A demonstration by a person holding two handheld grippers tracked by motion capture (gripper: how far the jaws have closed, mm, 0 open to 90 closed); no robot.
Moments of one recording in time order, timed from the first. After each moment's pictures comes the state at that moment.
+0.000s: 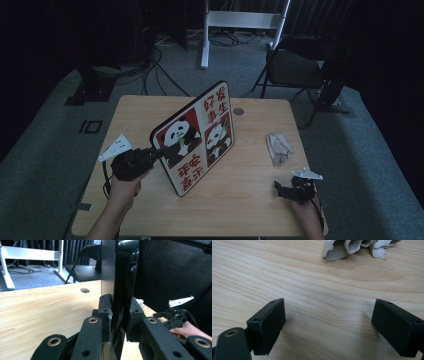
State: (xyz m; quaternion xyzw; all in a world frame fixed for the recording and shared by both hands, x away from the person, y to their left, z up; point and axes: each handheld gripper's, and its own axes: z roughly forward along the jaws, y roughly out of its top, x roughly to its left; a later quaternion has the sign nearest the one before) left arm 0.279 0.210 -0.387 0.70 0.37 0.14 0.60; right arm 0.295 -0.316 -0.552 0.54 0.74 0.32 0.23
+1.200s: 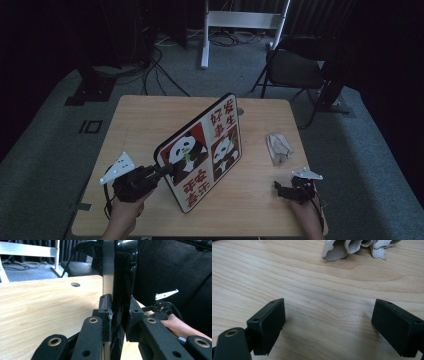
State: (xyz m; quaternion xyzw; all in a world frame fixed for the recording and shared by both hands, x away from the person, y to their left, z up) left arm 0.231 0.193 -0.387 0.70 0.37 0.13 0.60; right arm 0.295 -0.316 -0.552 0.54 0.74 0.32 0.23
